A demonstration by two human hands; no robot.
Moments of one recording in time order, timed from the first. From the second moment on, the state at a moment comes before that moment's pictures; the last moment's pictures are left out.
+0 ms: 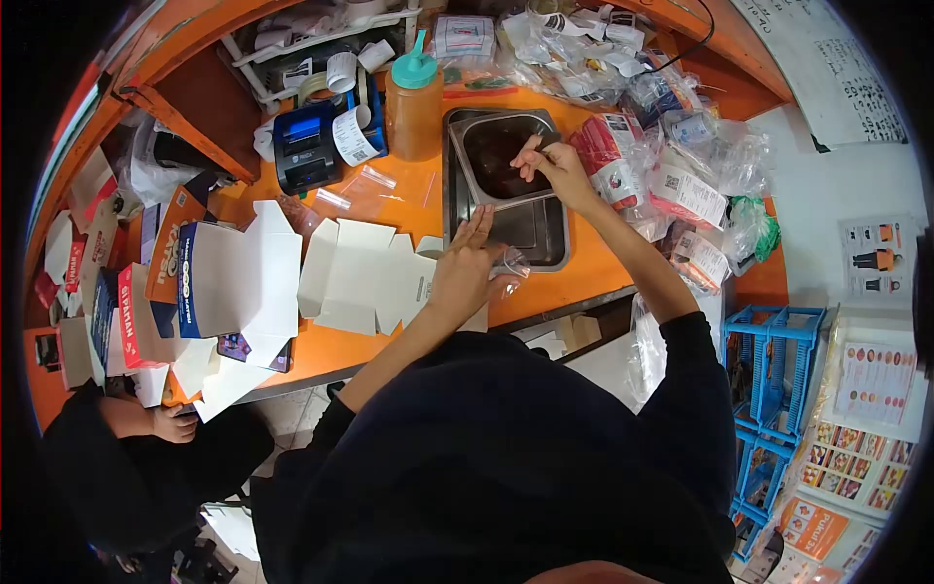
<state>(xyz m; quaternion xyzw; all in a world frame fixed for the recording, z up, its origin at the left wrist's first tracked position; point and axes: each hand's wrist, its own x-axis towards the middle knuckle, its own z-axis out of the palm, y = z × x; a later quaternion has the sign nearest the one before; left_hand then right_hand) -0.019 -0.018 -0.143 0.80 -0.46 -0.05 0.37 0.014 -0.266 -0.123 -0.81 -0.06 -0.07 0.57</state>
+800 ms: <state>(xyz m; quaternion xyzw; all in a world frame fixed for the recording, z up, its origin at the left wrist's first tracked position) -0.022 -0.020 -0.150 0.80 -0.47 -0.03 0.37 0.020 -0.256 -0.135 -0.85 -0.06 -0.13 0.50</state>
